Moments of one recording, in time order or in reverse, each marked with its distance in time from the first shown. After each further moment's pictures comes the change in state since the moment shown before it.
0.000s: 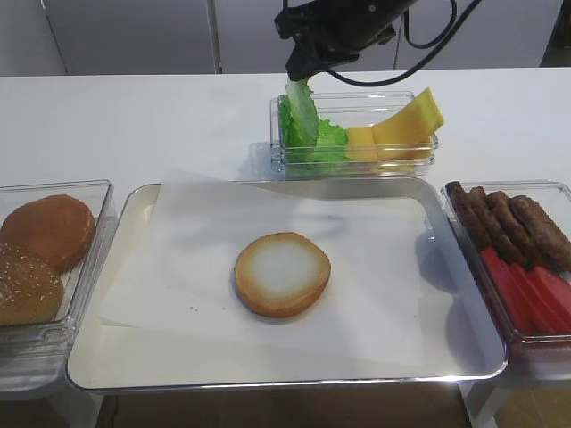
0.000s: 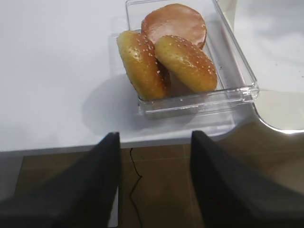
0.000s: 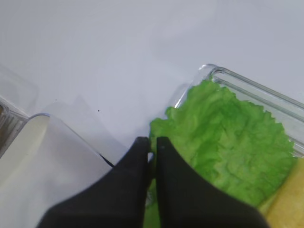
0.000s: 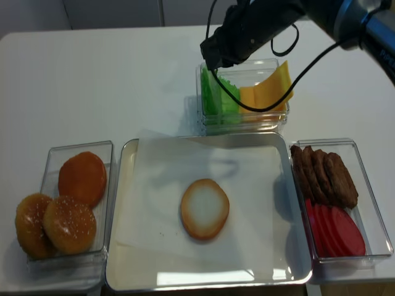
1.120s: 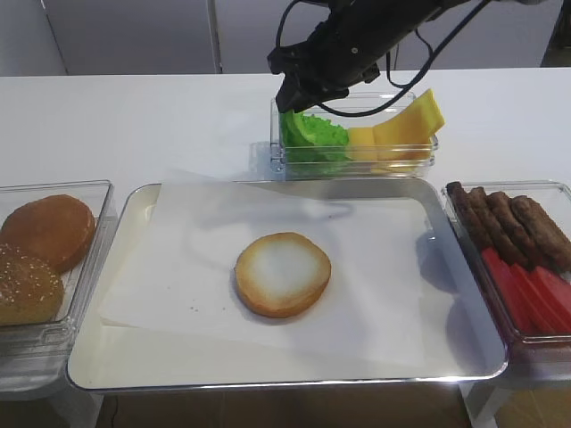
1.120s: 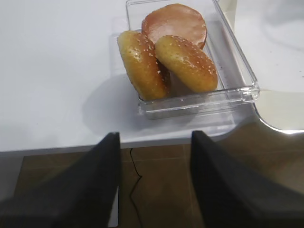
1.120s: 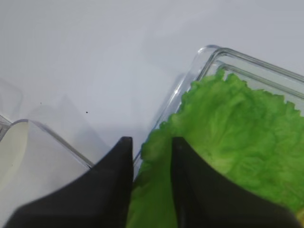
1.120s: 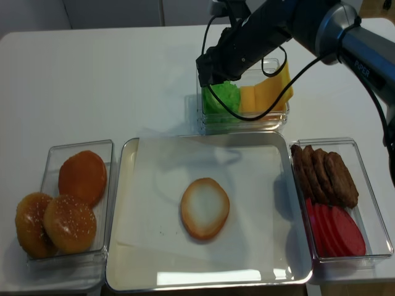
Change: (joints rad) left arm 0.000 0.000 0.000 0.000 0.000 0.000; right arm 0.000 0.099 0.010 0.066 -0.054 -0.009
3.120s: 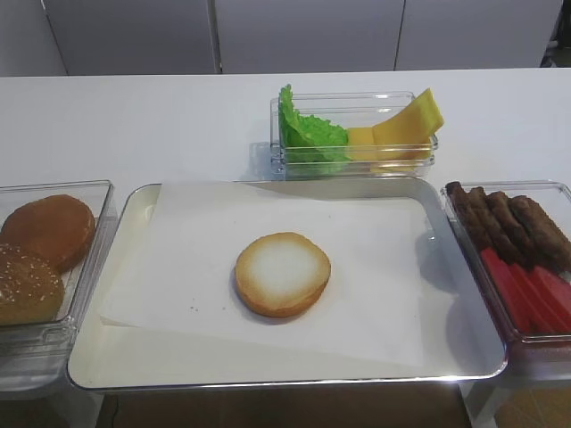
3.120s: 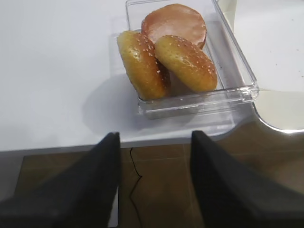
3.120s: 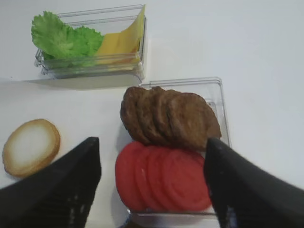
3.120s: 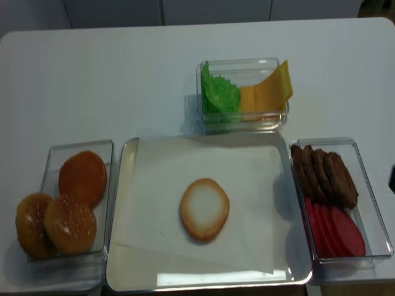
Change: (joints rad) left arm 0.000 0.000 0.000 0.001 0.000 0.000; right arm -0.290 -1.474 1.015 -0.428 0.060 0.449
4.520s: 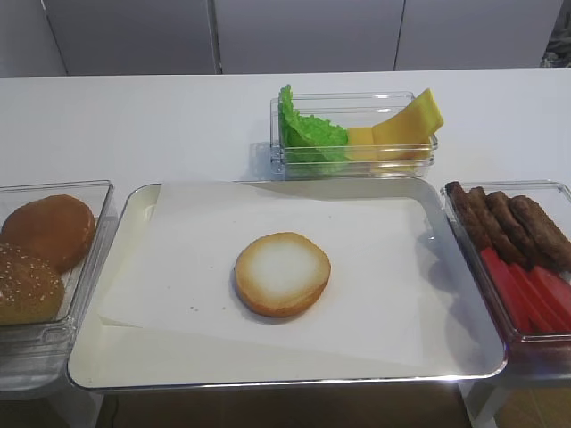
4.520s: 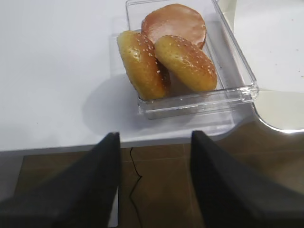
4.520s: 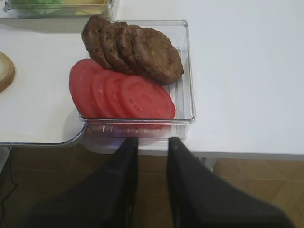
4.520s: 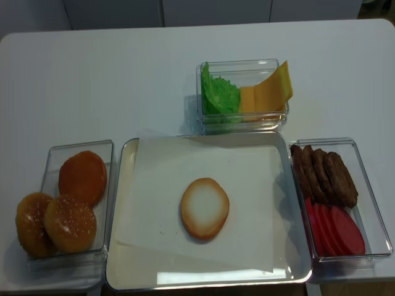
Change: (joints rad) left arm 0.000 0.000 0.000 0.000 0.001 0.000; right arm 0.000 -0.618 0.301 -0.150 0.246 -0.013
